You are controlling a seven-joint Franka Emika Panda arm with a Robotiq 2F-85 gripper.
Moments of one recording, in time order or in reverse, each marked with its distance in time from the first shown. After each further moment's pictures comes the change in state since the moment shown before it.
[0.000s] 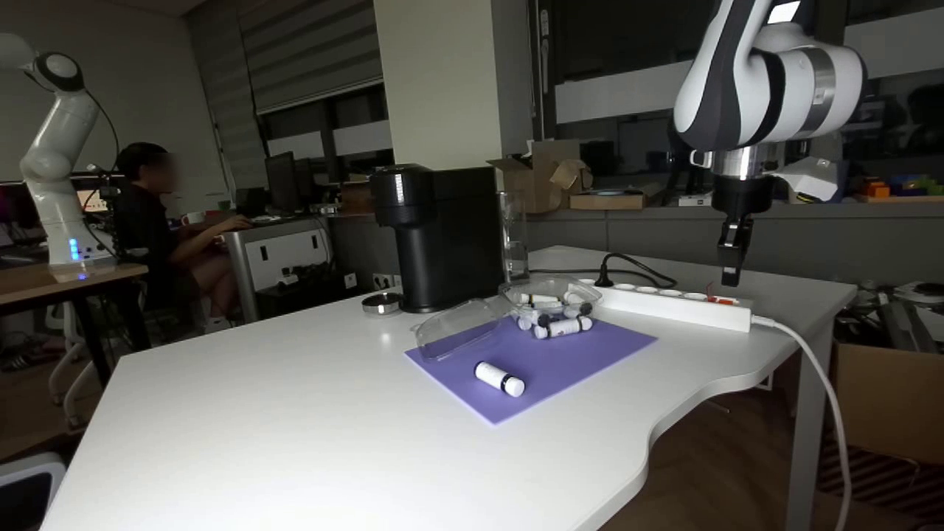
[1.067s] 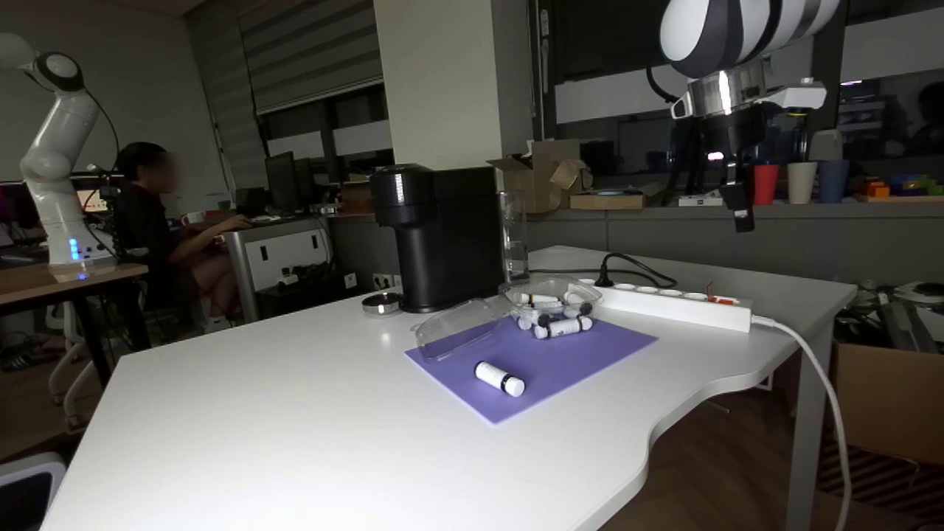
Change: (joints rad) arm 0.198 -0.183 -0.164 0.045 -0.281 -0.362 0.235
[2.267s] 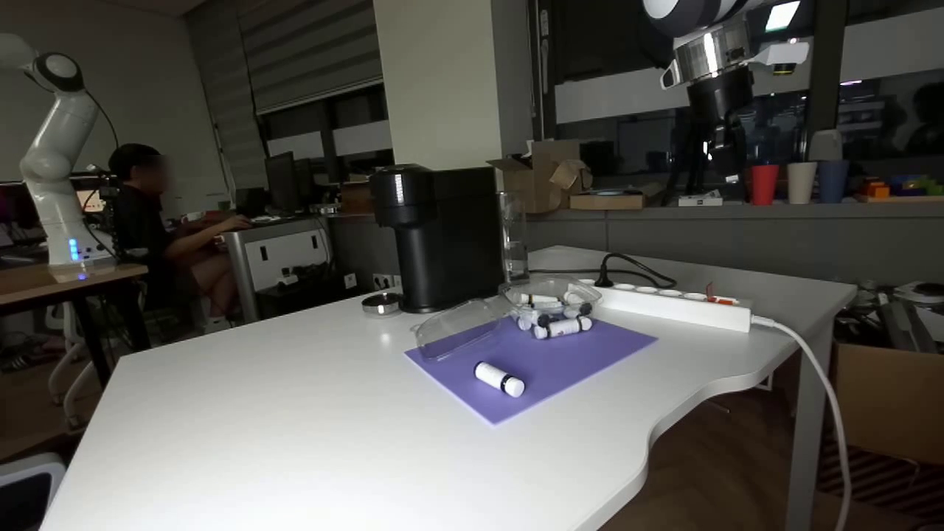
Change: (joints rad) arm 0.041 -0.052 -0.009 0.088 -0.007 -0.172 0.023
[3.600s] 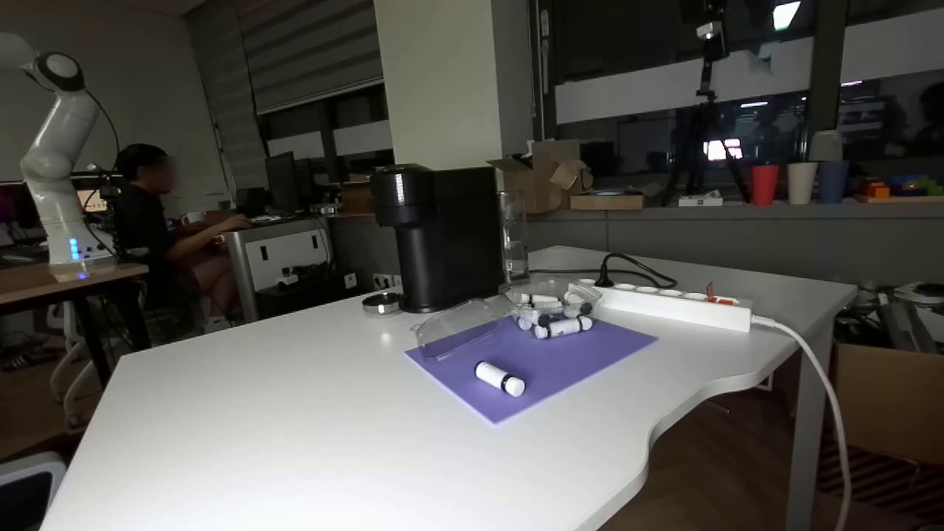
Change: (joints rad) arm 0.090 -0.543 0.118 -0.193 -0.080 -0.314 0.514
